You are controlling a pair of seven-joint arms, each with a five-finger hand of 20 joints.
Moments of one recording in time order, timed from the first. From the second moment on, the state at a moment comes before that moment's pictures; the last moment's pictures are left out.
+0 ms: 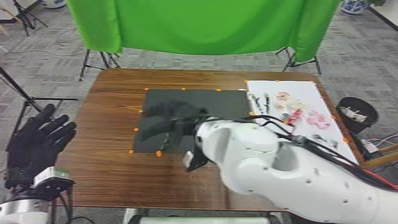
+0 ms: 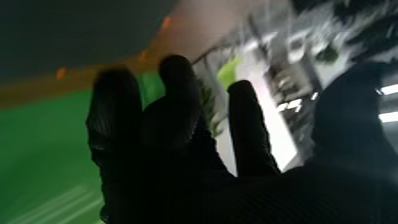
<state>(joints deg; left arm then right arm) 144.0 -42.3 -101.9 -129.4 16.7 23.8 38.5 -51.1 -56.3 27.5 -120.2 -100.3 -11.6 39.8</state>
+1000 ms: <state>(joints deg) 149.1 -34.5 -101.5 -130.9 12.7 26.6 47.1 -76.8 -35.7 62.3 -118.5 -96.7 -13.1 70.6</state>
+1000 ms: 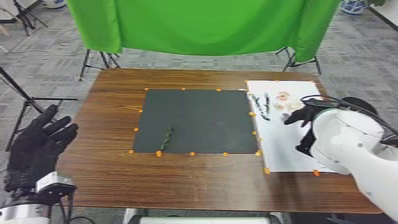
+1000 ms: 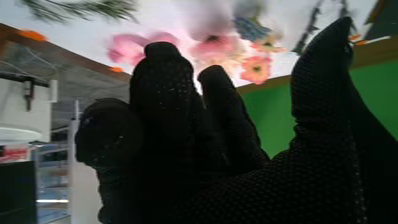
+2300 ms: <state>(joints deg) 149.5 -33.5 -100.1 -131.3 12.1 27.0 48.1 -81.8 -35.6 66.9 -114.7 -94.8 -13.8 81.2</state>
